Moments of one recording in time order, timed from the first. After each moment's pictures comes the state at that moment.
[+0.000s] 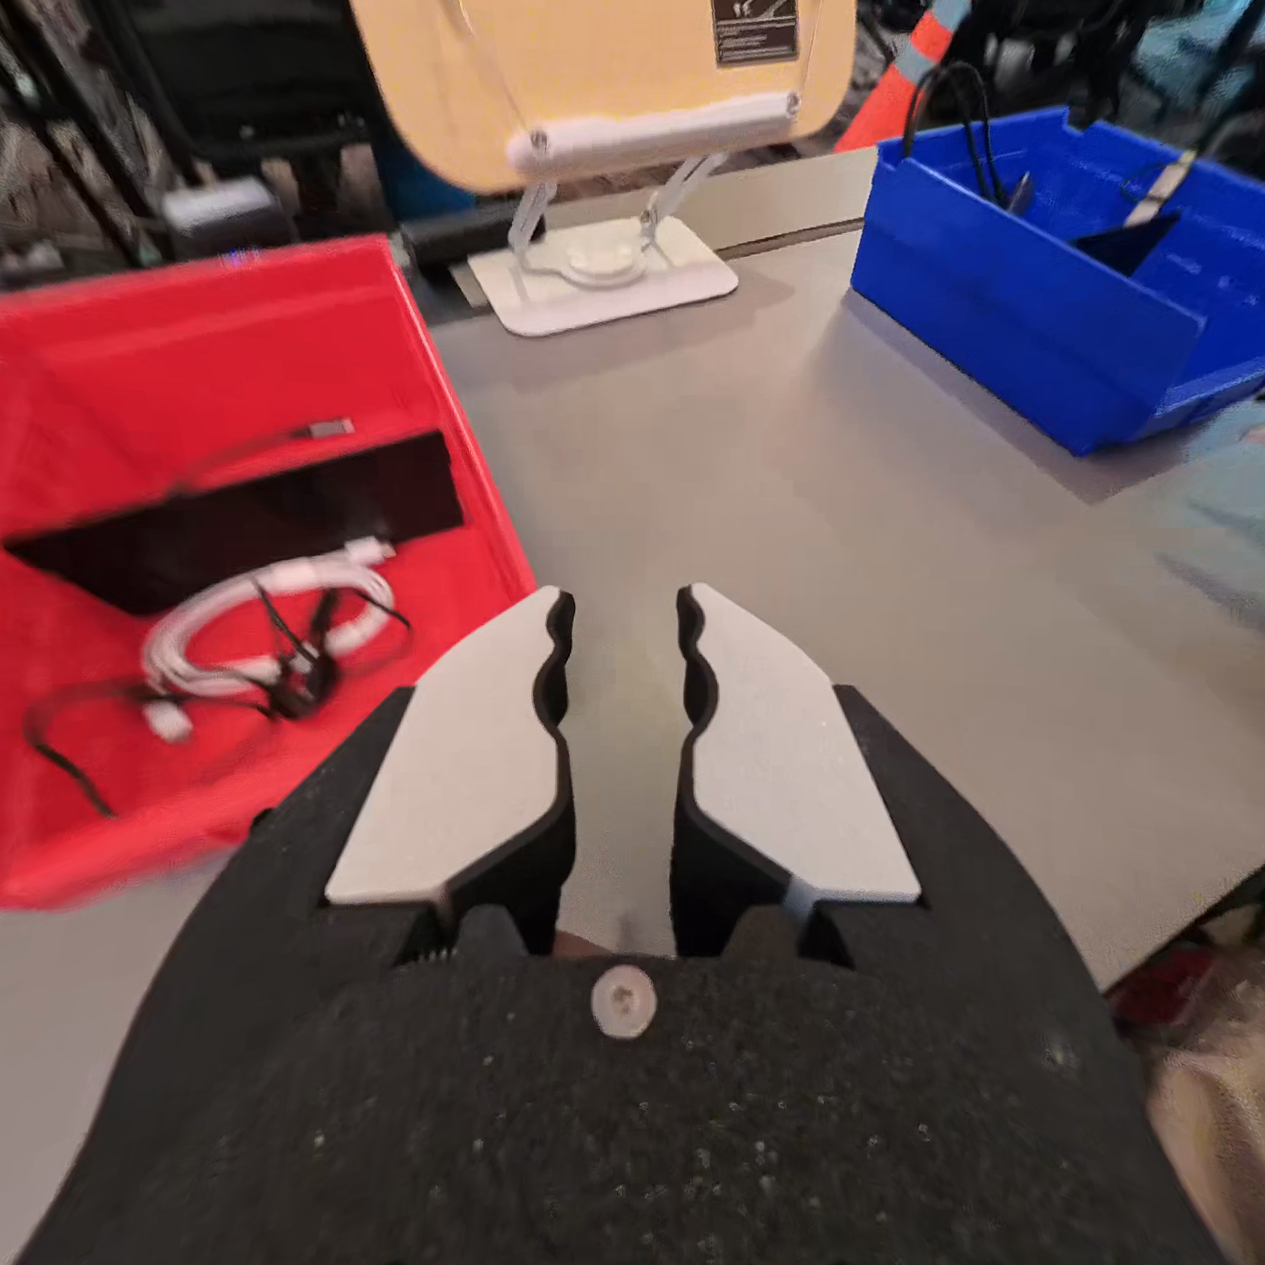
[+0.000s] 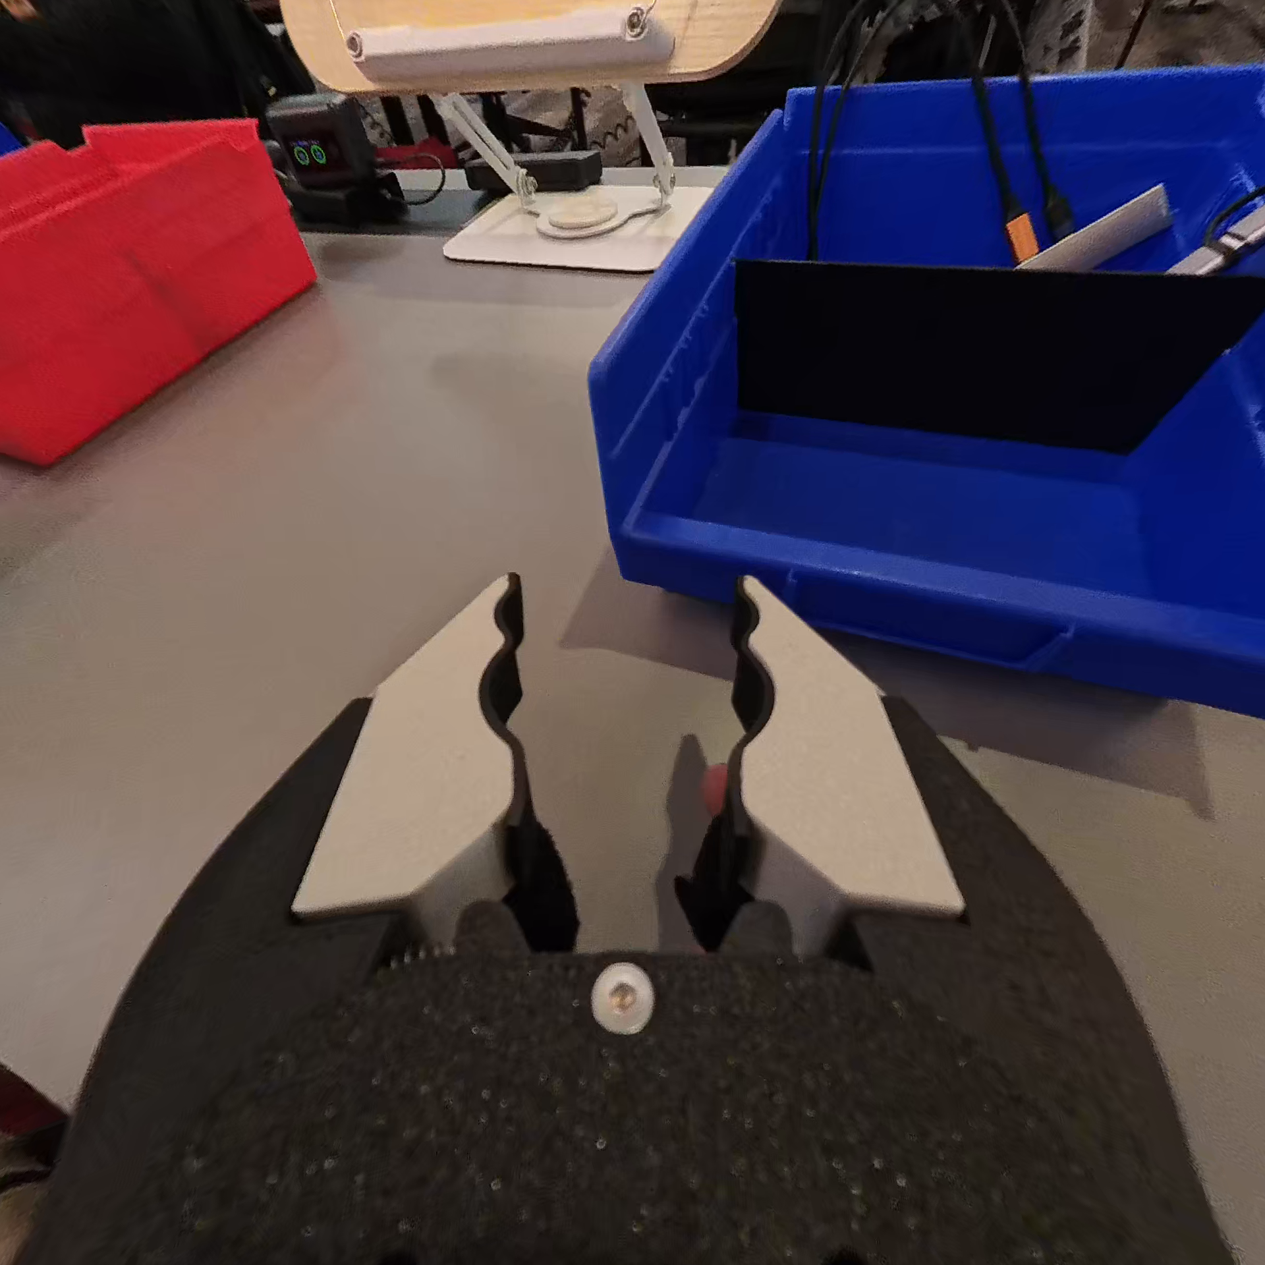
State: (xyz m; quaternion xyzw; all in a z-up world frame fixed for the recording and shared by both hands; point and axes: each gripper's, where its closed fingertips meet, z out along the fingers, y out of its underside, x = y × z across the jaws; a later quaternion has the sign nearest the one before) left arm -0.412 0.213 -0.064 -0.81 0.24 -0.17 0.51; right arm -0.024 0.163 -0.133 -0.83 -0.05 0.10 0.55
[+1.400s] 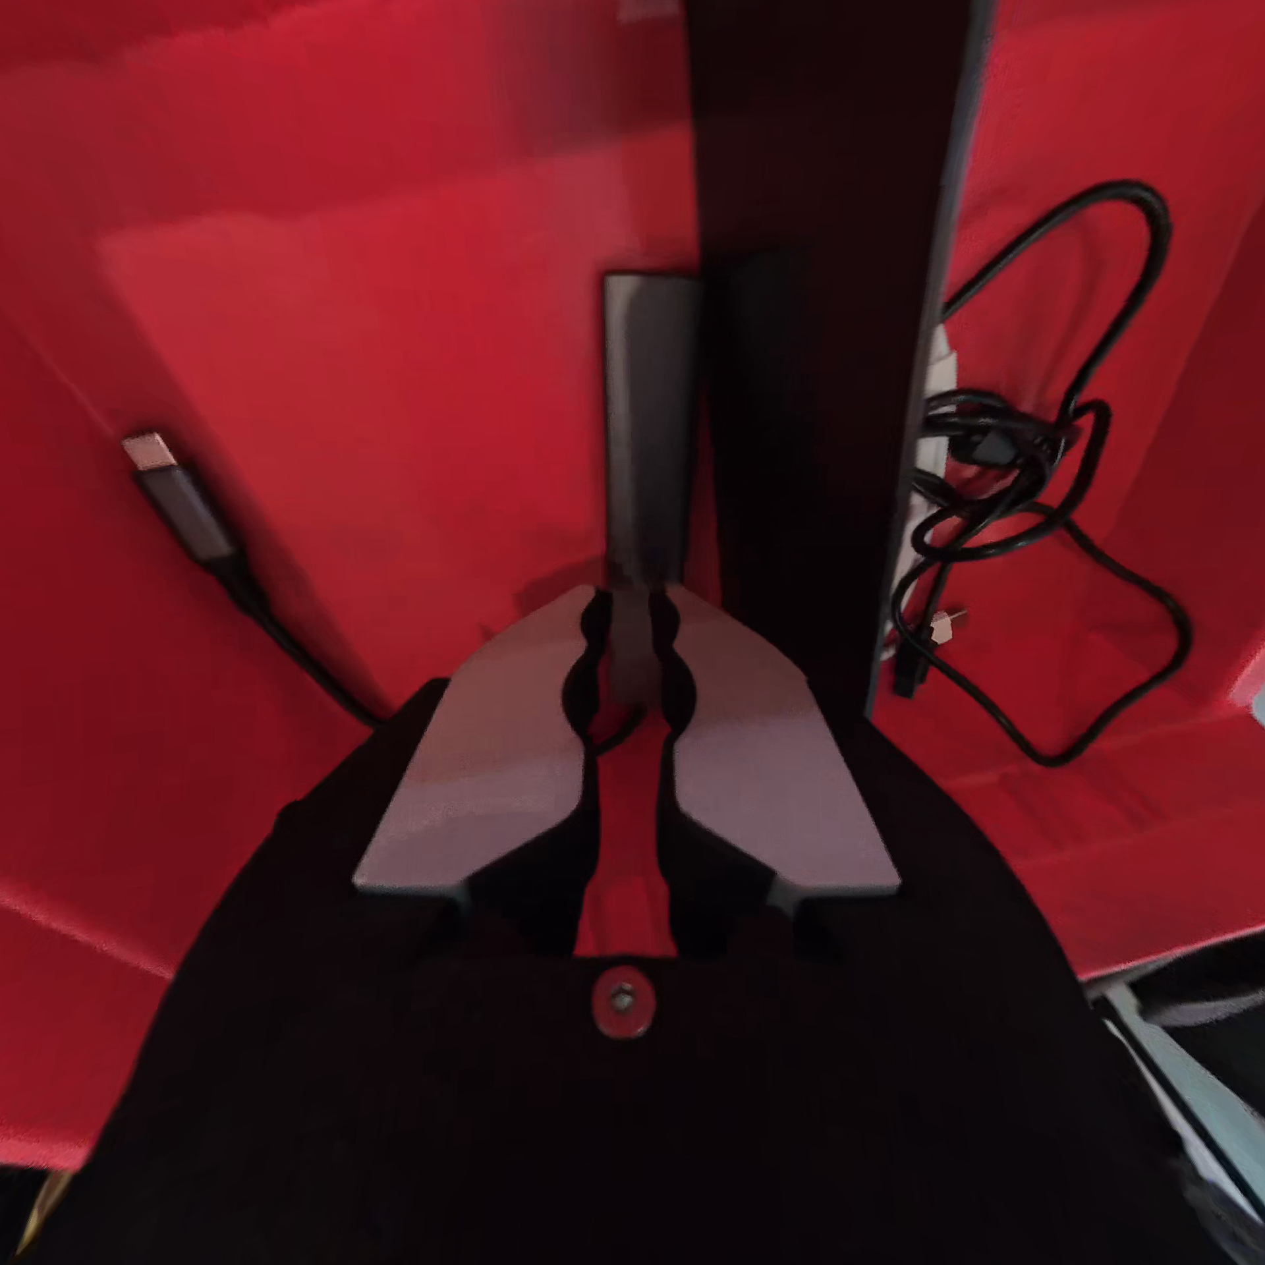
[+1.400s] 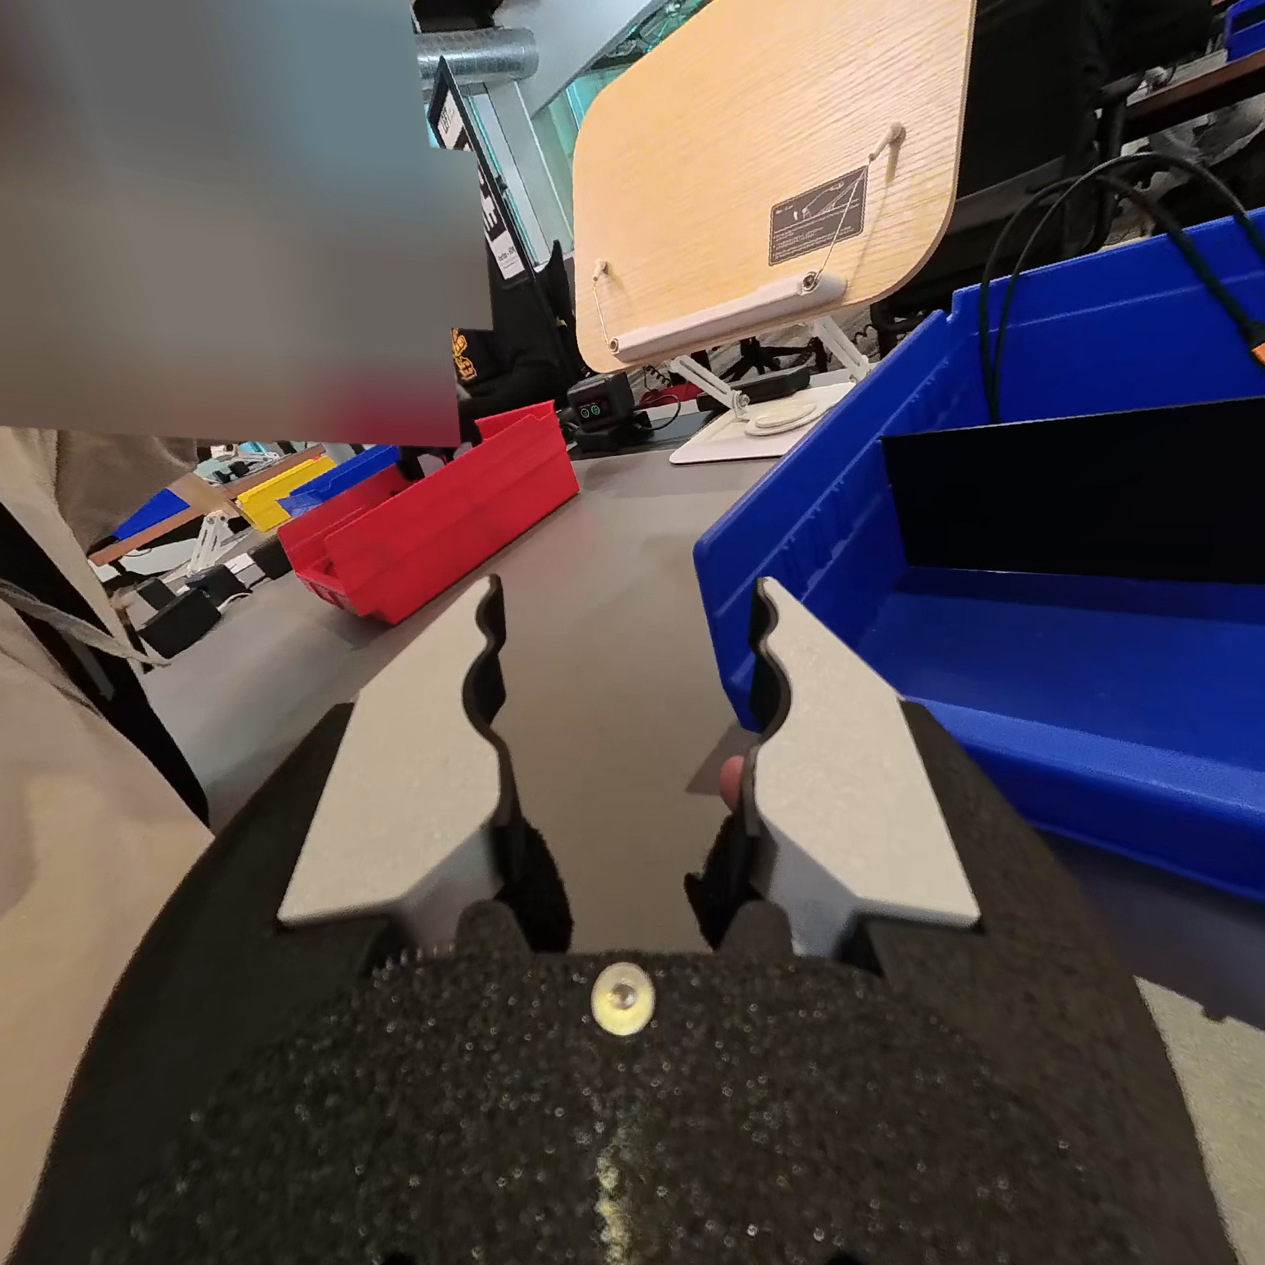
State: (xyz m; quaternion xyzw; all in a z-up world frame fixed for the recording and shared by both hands) left arm -0.519 0.442 -0.184 -0.56 0.82 -0.01 -0.11; right arm -0.041 0.172 -0.082 -0.71 -0.07 0.32 0.63
